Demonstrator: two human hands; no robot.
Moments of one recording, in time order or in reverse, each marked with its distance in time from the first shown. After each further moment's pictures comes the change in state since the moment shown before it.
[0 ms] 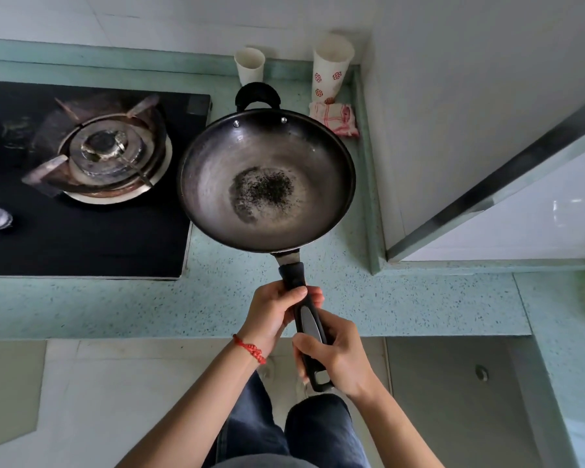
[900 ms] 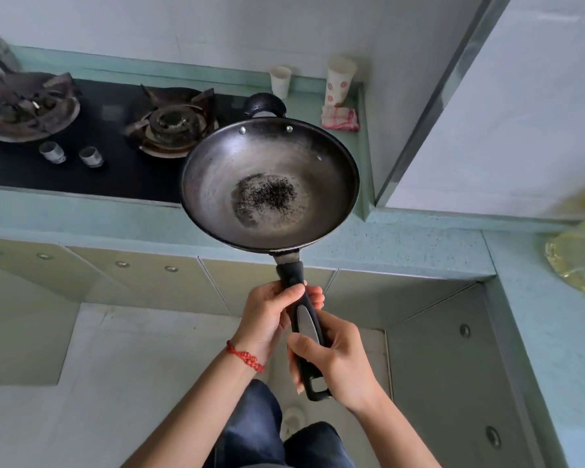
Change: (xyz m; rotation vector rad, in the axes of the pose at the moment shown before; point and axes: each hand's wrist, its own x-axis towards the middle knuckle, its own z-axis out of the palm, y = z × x) left_hand -0.207 -0.077 0.010 -0.128 0.043 0.166; right_hand -0.205 0.020 0.048 -0.010 -0.089 -0.114
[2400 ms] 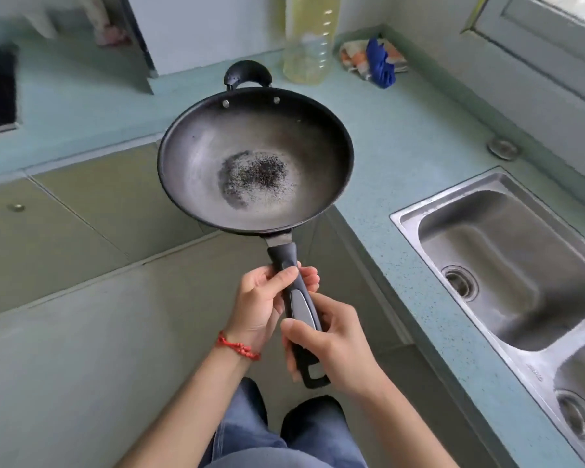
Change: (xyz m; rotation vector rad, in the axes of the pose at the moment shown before) left_hand -0.425 -0.304 0.086 0.163 -0.413 -0.195; right_hand -0.549 0.129 -0.015 0.057 0.504 -0.071
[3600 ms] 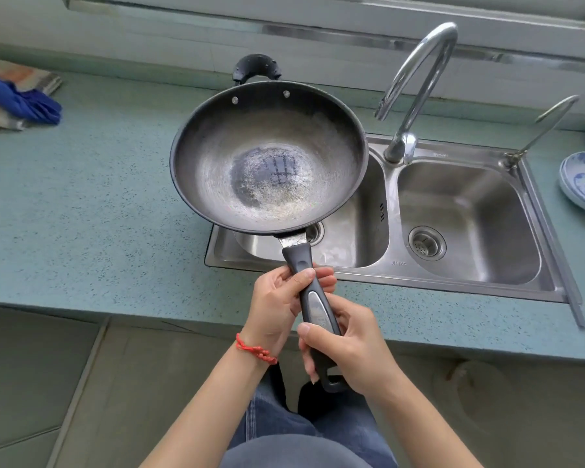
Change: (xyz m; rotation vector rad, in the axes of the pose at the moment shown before) left_hand 0.138 -0.102 0.192 0.436 -0.788 -0.554; right_hand 0.014 0.010 -0.150 0.379 0.922 -0.099
